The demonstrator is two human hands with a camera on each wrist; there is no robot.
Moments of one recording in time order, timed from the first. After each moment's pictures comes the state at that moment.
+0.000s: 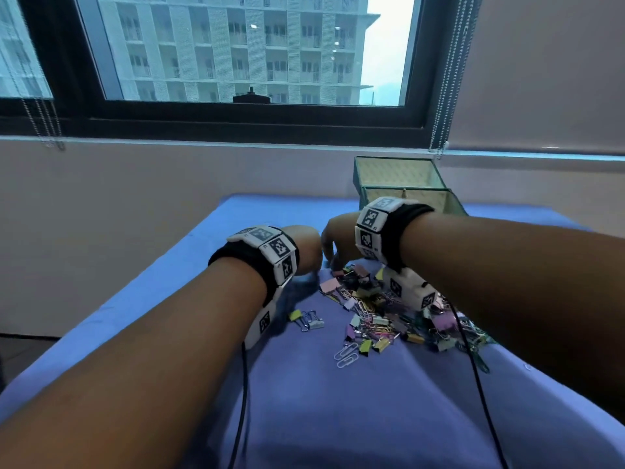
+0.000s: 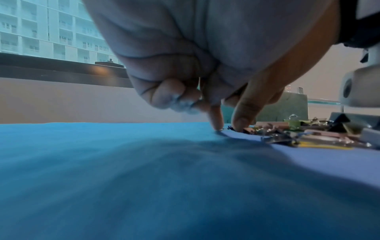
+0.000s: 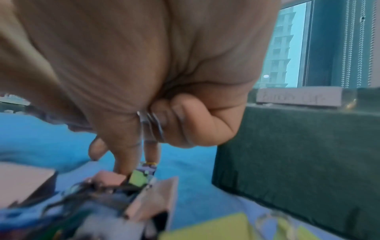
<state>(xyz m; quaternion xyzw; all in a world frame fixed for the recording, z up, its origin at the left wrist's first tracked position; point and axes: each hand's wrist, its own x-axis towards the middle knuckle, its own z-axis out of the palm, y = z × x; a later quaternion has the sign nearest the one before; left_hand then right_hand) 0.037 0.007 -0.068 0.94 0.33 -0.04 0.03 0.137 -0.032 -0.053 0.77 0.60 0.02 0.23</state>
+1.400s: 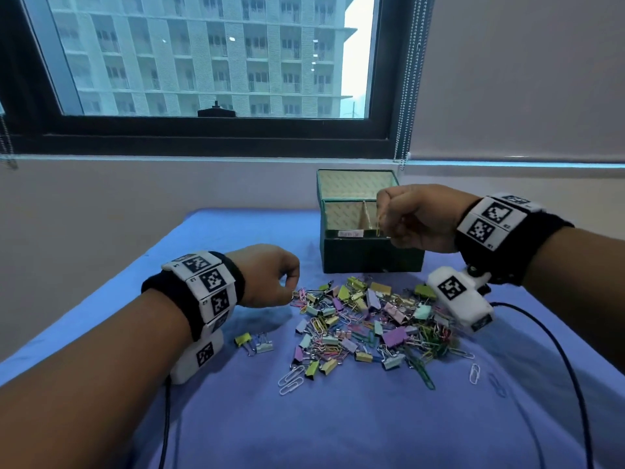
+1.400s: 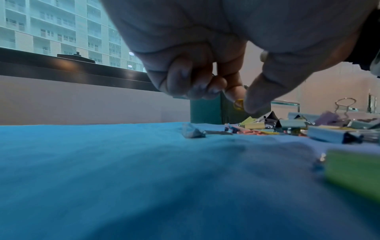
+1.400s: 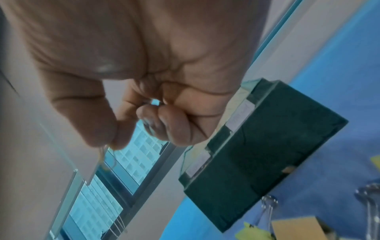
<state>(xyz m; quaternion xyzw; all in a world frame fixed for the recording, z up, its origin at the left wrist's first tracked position) 0.026 -0.008 -0.068 0.98 0.17 0.04 0.04 0.233 -0.172 -0.007 0.62 0.45 -0.40 -0.51</state>
